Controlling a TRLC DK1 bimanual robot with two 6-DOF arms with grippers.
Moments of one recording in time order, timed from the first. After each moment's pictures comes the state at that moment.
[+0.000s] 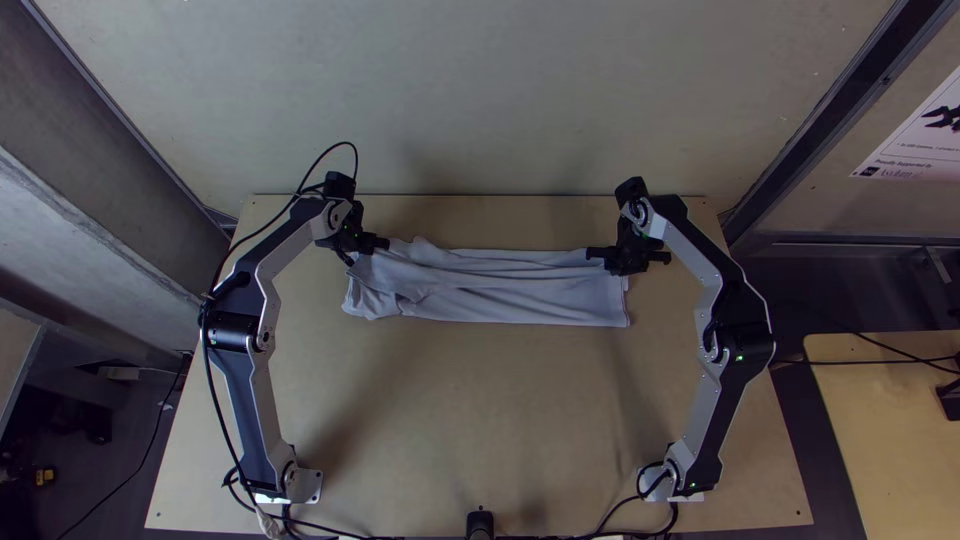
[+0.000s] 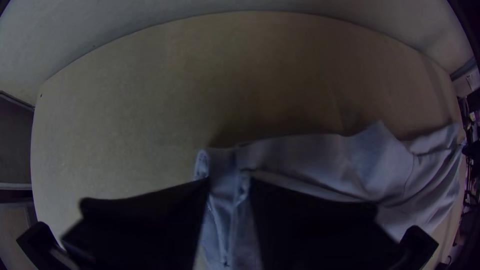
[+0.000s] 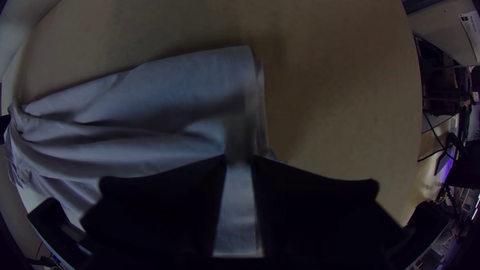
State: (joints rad) left arm -0.12 2.10 1.78 -0.72 -0.06 0.00; right arm 0.17 2.07 1.73 -1.06 0.07 0.23
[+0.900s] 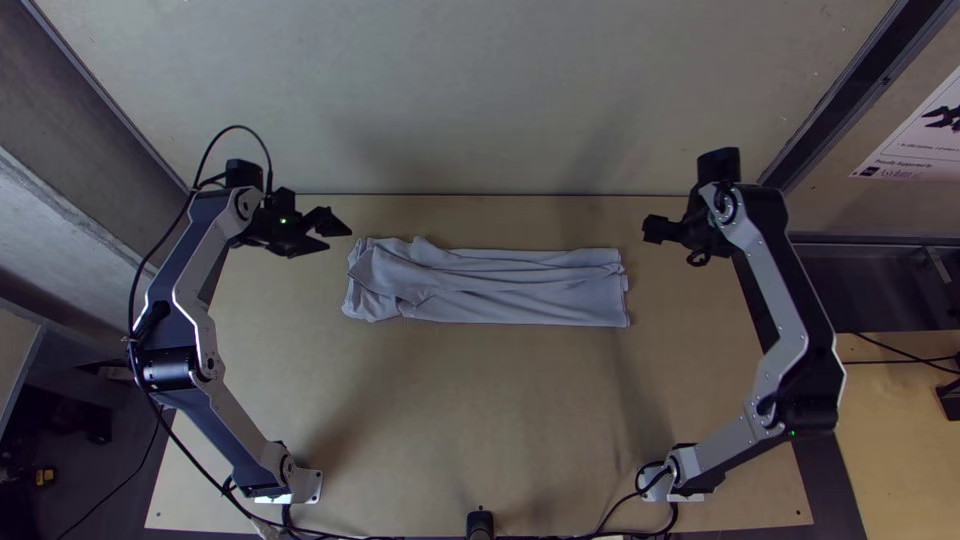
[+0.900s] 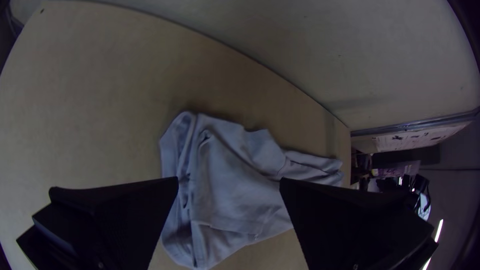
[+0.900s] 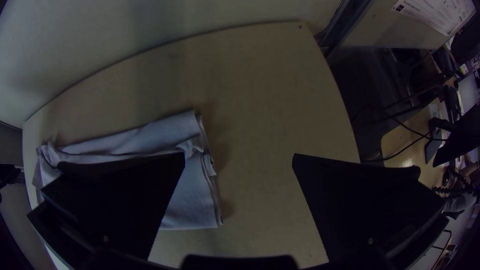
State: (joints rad) left arm 0.15 1.85 1.71 -0.93 0.60 -0.15; right arm 0.04 1.69 1.69 -1.07 0.12 0.23
